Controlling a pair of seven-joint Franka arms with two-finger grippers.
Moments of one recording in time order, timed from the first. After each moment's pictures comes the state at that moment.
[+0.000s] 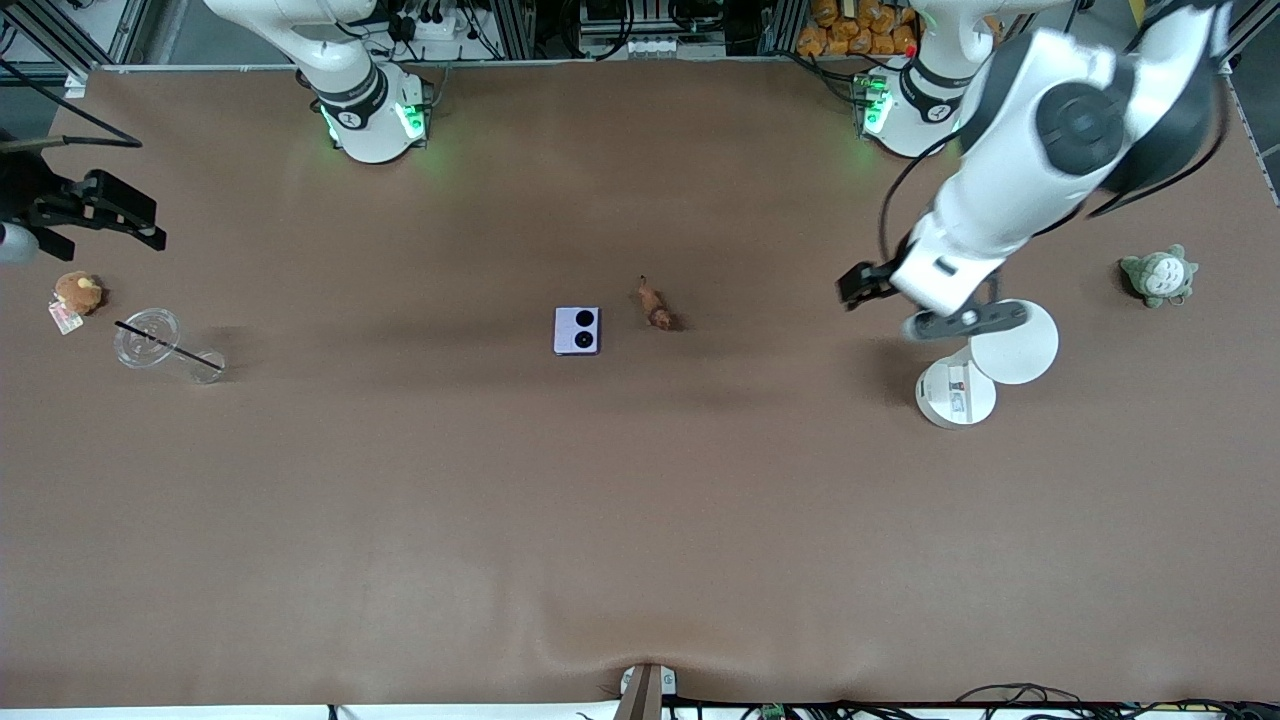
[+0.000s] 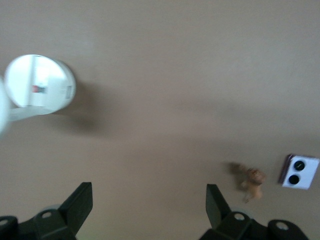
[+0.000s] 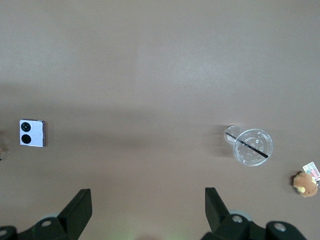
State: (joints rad) left arm 0.03 0.11 -0.47 -1.87 -0.06 1.97 -0.60; right arm 0.00 -0.02 -0.01 -1.55 0.01 1.48 -0.12
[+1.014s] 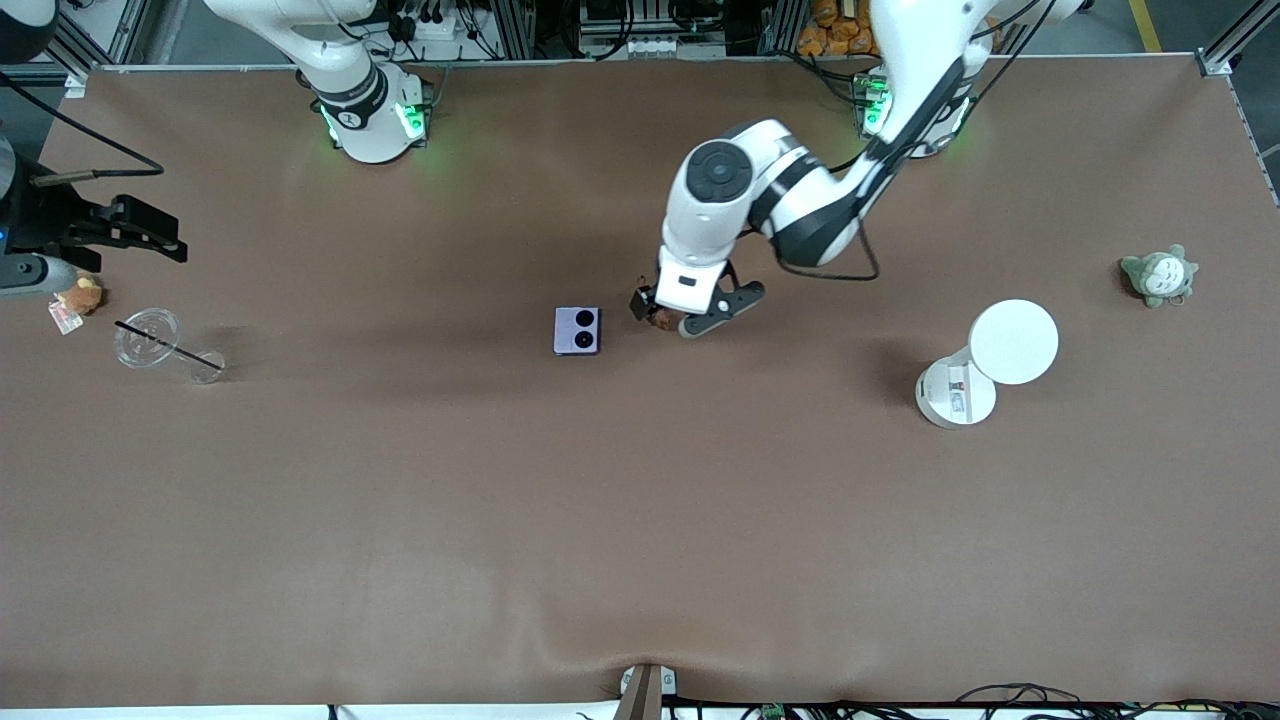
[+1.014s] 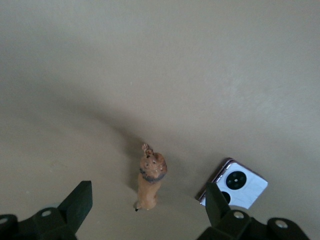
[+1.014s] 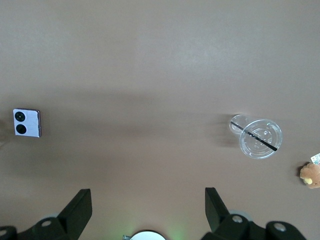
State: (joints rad) left arm -0.36 0.50 -0.51 -1.84 0.19 2.32 -1.51; right arm 0.00 0.02 -0.01 -1.57 0.02 1.45 -0.12
